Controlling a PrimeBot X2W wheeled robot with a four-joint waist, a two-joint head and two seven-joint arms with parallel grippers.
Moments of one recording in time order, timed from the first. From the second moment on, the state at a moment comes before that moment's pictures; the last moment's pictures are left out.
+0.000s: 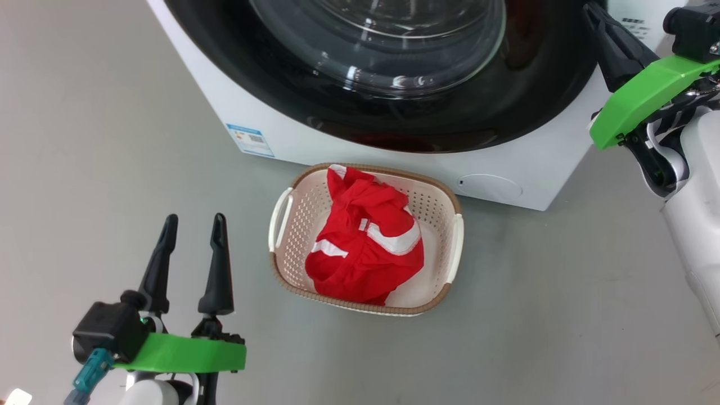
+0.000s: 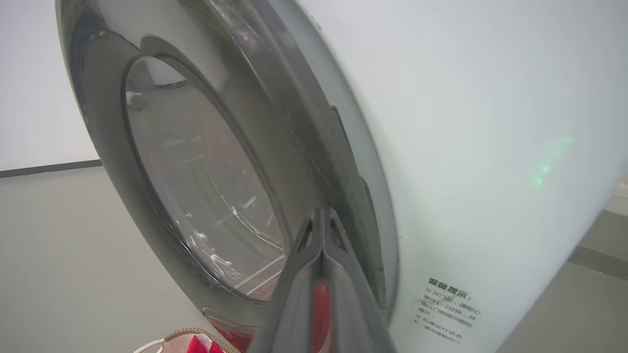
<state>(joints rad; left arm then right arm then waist) -0.18 0.10 -0.24 0.00 -0.41 0.04 -0.25 -0.96 -0.38 0.30 0.65 0.45 0.14 -0.09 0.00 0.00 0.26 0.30</state>
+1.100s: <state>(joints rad) -0.13 0.16 -0.22 -0.06 -0.41 0.08 -0.21 -0.50 -0.21 0.18 0.28 0.34 0.13 -0.16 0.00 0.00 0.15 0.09</state>
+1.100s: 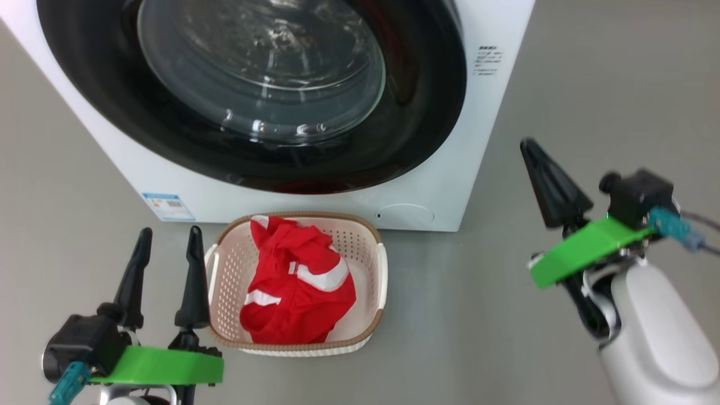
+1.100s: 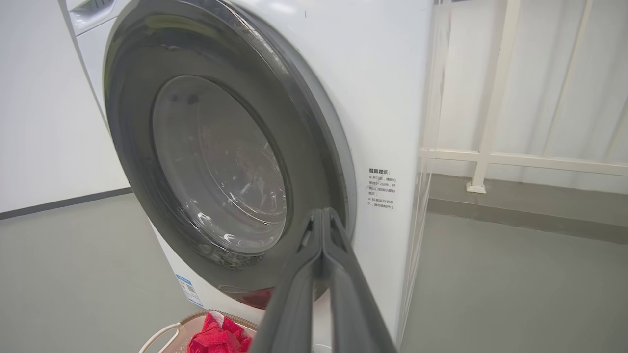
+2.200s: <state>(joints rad) 0.01 0.20 -0.22 -0.13 -0.41 0.13 -0.19 0.02 -0.05 -0.05 -0.14 0.24 0.13 -0.02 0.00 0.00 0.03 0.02</state>
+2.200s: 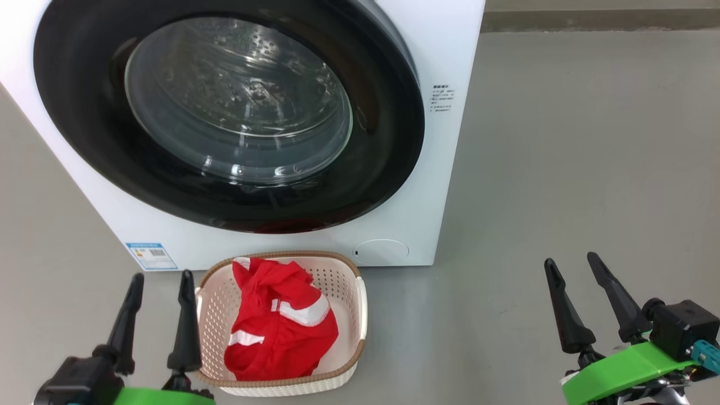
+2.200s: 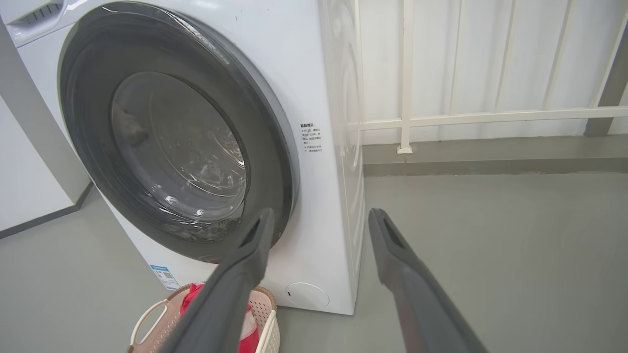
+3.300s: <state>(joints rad) 0.06 0.22 -0.23 -0.16 -0.41 0.15 -0.17 0.09 -0.05 -0.06 -0.15 0.29 0.13 -0.01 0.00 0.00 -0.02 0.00</state>
